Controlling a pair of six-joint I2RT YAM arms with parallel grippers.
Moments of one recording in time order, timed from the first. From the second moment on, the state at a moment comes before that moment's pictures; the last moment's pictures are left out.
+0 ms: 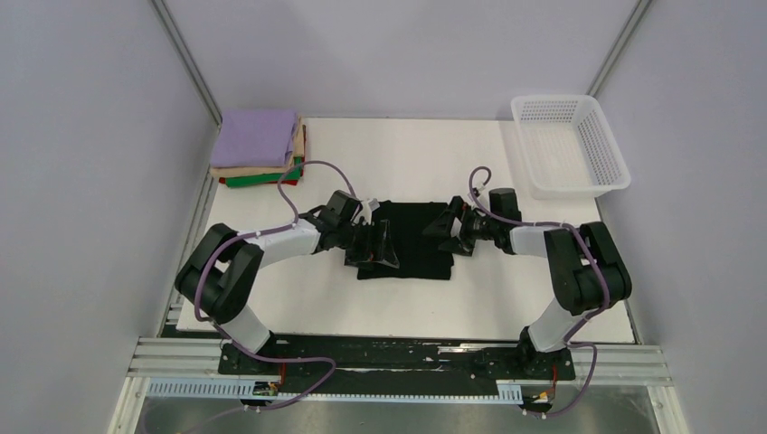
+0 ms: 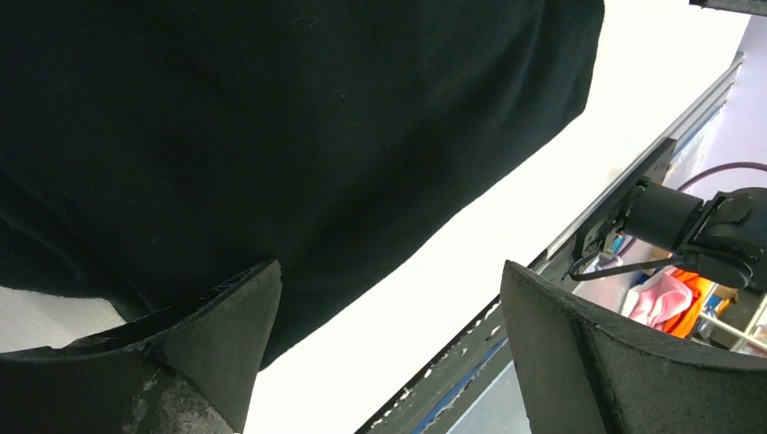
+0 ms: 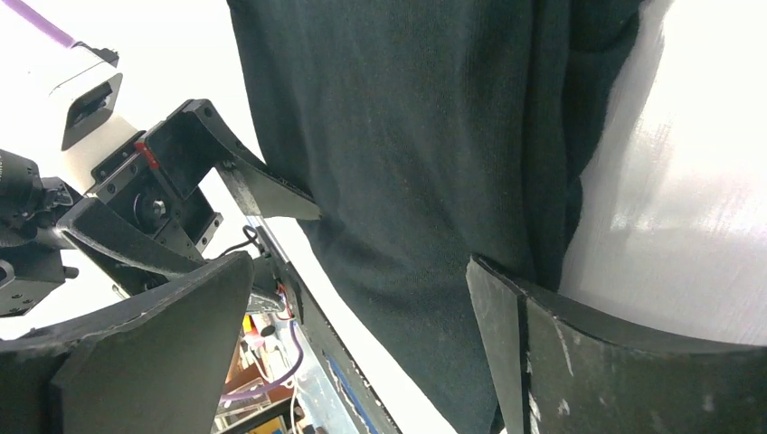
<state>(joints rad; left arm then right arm) -0.60 1.63 0.84 -0.18 0.51 -0.59 0.19 1.67 0.66 0.23 -0.79 0.77</state>
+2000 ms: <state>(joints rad) -0.68 2.07 1.54 -0.69 -0.29 -0.50 0.18 0.85 0.61 -0.19 -0.24 0.44</state>
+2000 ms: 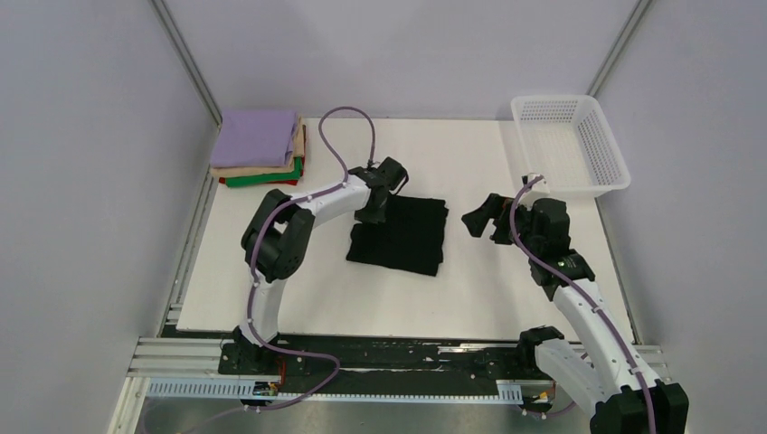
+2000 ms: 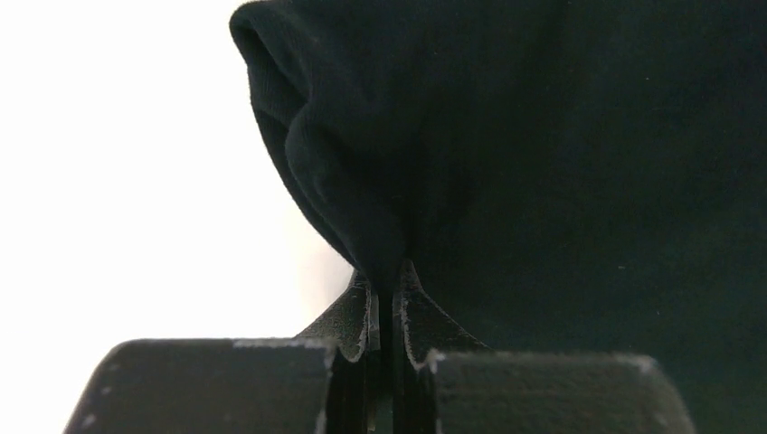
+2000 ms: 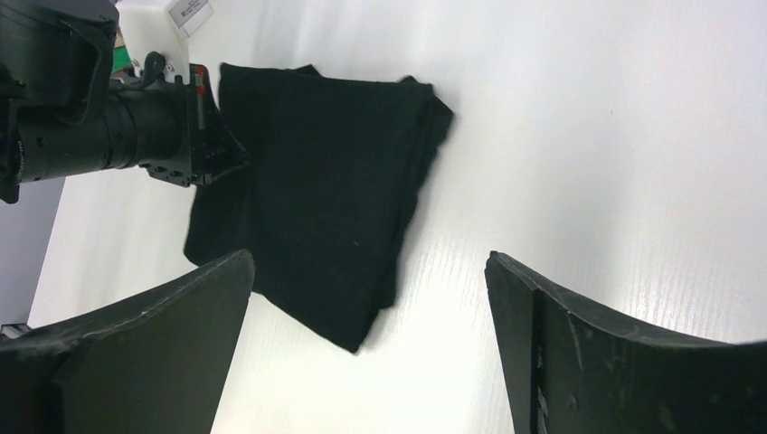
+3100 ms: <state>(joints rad) -0.32 2.10 1.98 -0.39 -0.96 0.44 0.18 0.87 0.59 -0.15 -0.17 0.43</state>
